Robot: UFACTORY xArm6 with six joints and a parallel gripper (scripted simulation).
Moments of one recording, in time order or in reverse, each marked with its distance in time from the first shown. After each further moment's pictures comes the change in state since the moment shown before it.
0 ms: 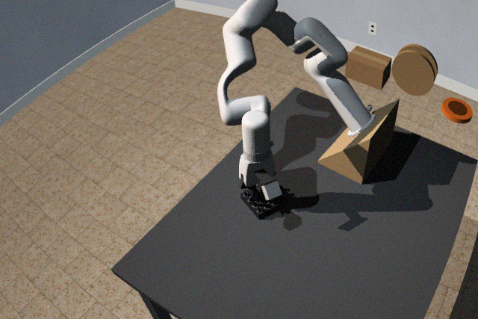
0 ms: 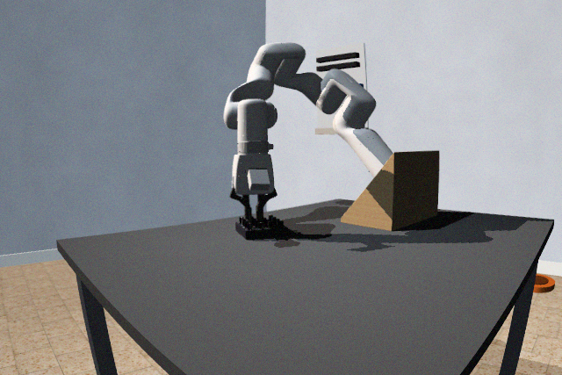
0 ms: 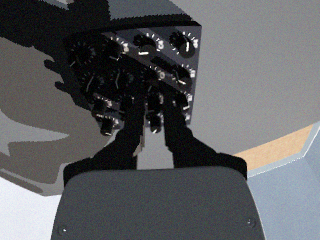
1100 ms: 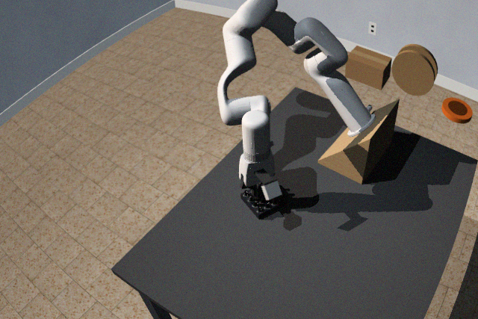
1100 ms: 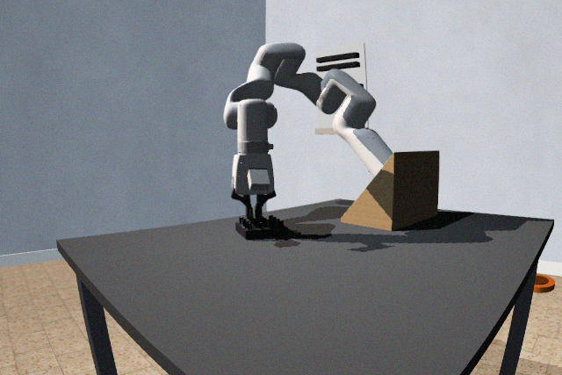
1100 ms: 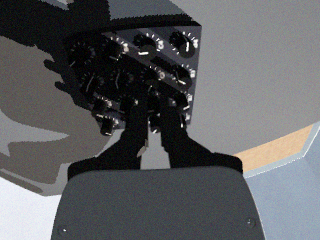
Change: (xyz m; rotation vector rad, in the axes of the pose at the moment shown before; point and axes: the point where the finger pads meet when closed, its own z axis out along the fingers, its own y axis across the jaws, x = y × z) arm 0.000 0.000 0.000 0.000 0.000 0.000
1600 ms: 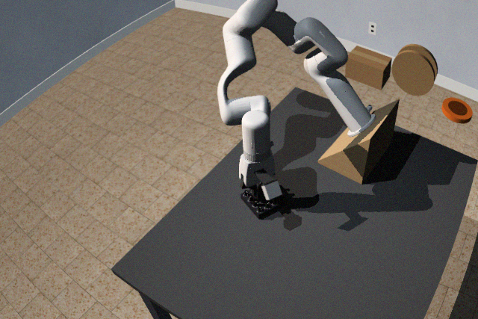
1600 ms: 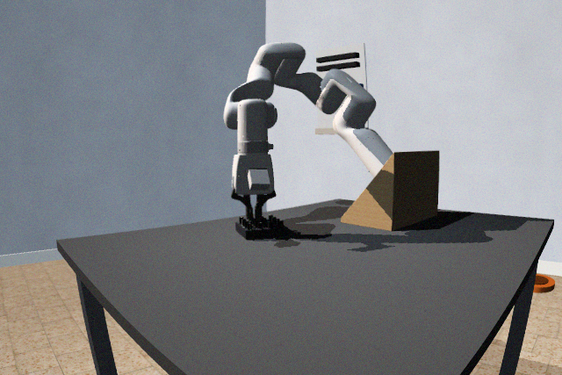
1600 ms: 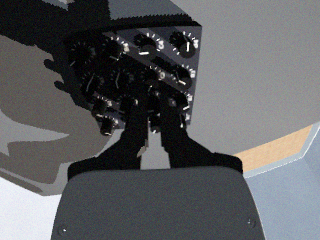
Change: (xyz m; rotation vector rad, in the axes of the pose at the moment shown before) arm 0.000 0.000 0.000 0.000 0.000 -0.005
